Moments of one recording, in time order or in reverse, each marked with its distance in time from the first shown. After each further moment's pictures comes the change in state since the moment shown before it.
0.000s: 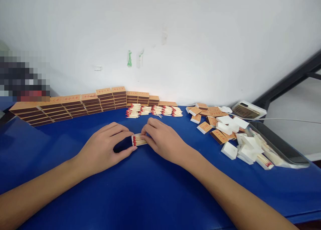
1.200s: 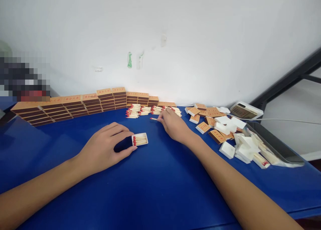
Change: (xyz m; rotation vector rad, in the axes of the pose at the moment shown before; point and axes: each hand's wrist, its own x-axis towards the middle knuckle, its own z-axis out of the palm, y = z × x) left_hand -0.001 0.000 0.002 -0.004 -0.015 -0.008; right_hand 0.007 0.080 0.003 -0.073 0.069 0.246
